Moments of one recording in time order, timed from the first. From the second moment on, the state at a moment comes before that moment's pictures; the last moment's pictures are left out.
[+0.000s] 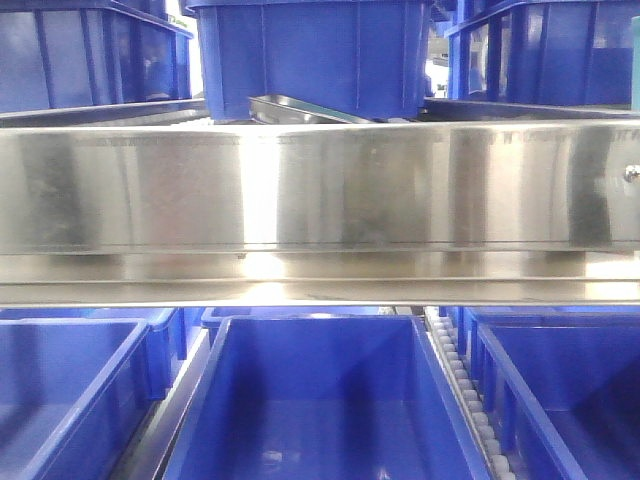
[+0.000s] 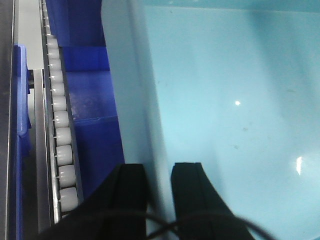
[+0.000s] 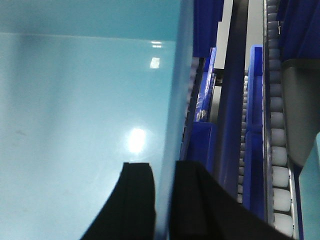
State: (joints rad) left arm -0.42 1.36 -1.72 -0.14 1.04 -0.12; right arm 0.32 1.46 -1.88 0.10 1.14 0.12
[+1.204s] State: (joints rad) left arm -0.42 1.36 -1.72 -0.14 1.04 -0.12; right arm 0.32 1.46 -1.88 0.10 1.13 0.12
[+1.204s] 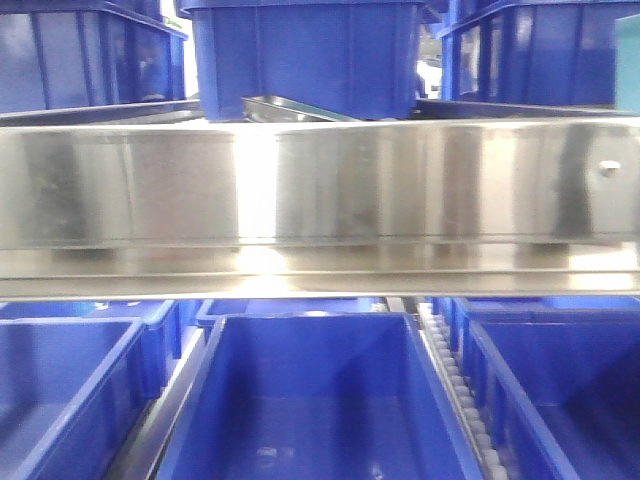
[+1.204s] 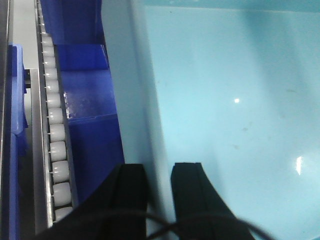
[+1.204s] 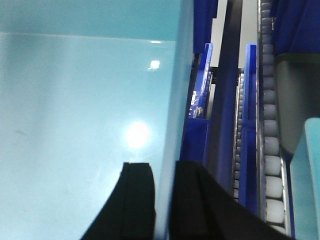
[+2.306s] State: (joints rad) left arm -0.42 1.36 -1.72 -0.14 1.04 -0.12; right arm 0.32 1.46 -1.88 0.11 1.13 0.12
